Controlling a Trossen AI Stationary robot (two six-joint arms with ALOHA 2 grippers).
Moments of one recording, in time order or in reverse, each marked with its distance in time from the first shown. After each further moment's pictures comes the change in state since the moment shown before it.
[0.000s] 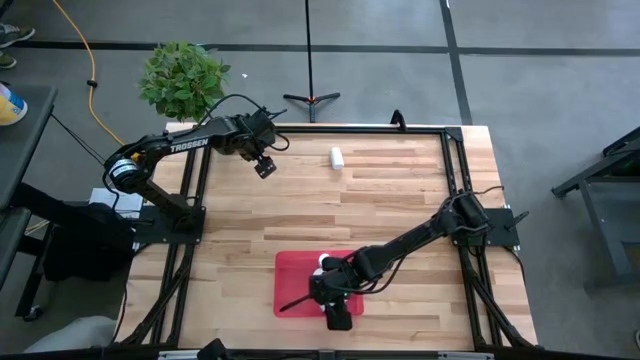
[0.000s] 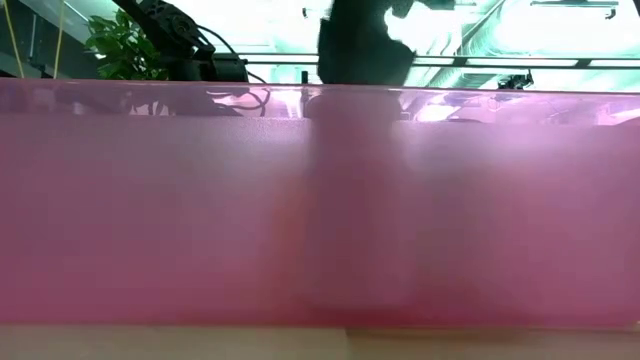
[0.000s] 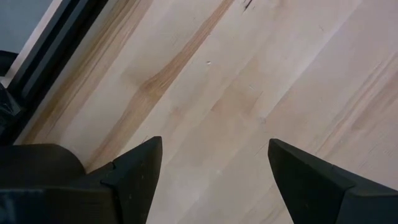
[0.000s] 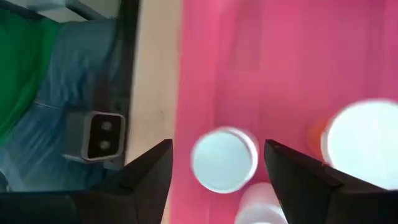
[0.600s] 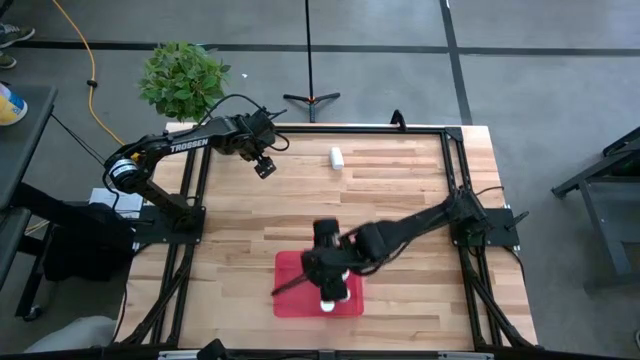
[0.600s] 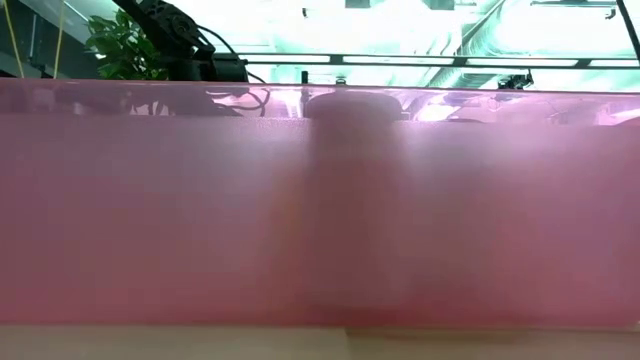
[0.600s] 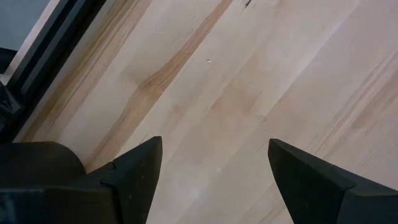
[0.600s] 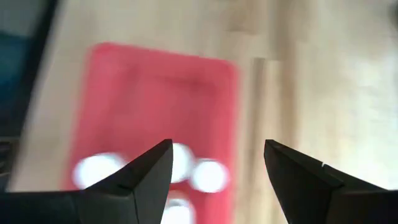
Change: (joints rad) left arm 0.000 0.000 0.000 -0.005 0.000 -0.004; right arm -0.055 -0.002 0.460 -0.485 0.385 -0.284
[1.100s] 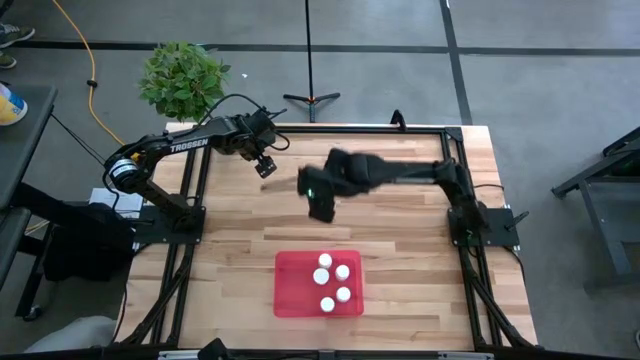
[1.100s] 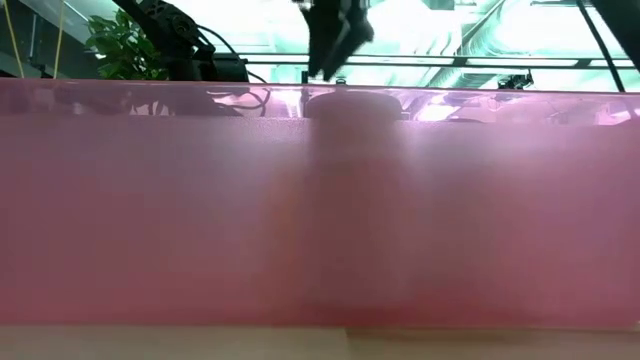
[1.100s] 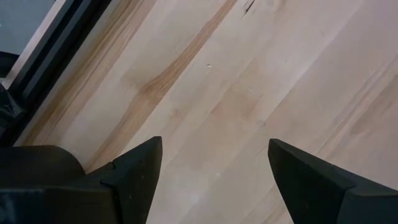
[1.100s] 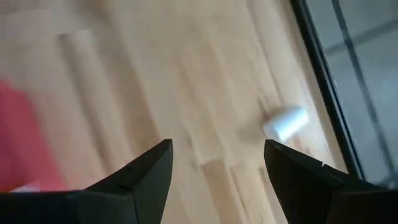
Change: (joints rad) left arm 0.000 0.000 0.000 0.013 0.000 -0.002; right arm -0.359 0.000 0.071 -0.214 0.117 0.091
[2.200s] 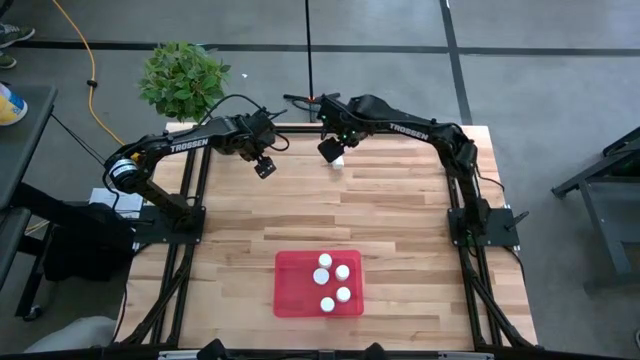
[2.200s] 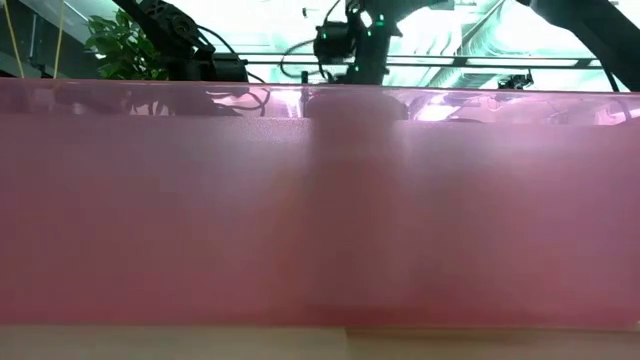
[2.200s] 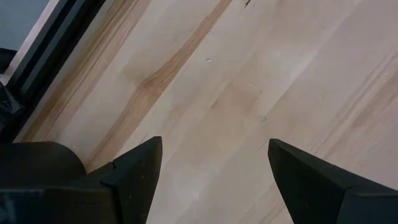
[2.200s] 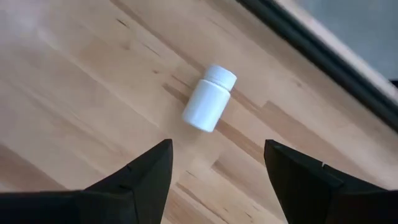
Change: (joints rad) left arm 0.000 0.000 0.000 -0.015 0.000 0.005; right arm -0.465 0.001 -0.182 0.098 -0.245 0.201
